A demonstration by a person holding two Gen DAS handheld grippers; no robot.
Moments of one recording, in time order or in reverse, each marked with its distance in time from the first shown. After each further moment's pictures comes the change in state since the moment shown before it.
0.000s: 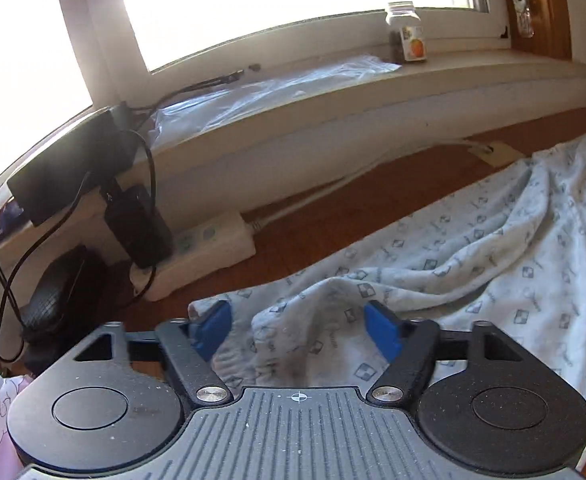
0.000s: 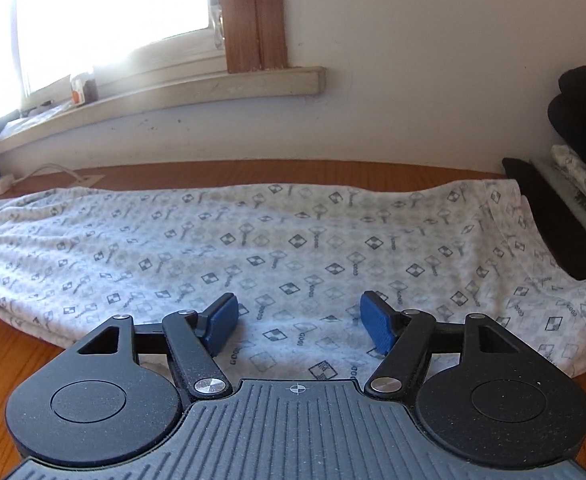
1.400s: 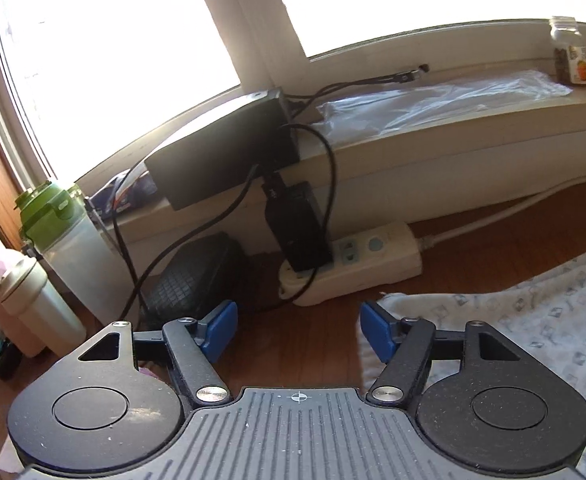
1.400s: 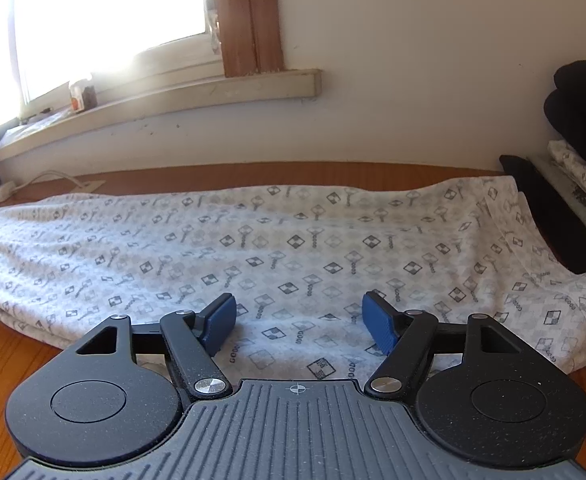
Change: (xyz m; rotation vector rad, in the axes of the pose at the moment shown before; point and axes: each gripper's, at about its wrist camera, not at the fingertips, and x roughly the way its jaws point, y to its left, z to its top) left arm 0.001 0.033 0.018 -0.171 0.027 0.354; right arm -0.002 -0.004 0.000 0.021 -0.011 0.011
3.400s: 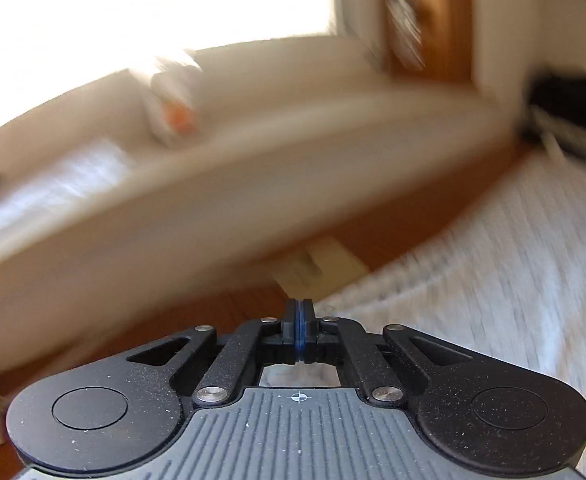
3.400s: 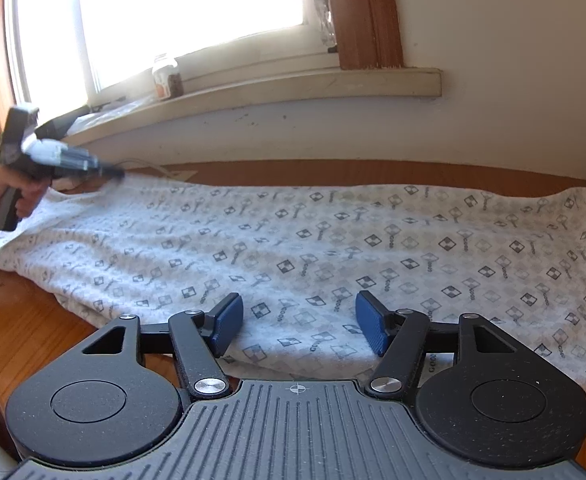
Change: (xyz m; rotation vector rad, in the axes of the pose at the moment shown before) left arm 0.010 -0.226 0.074 0.150 -0.134 -0.659; right arm 0.010 0.064 -0.005 -0.050 0.011 0.194
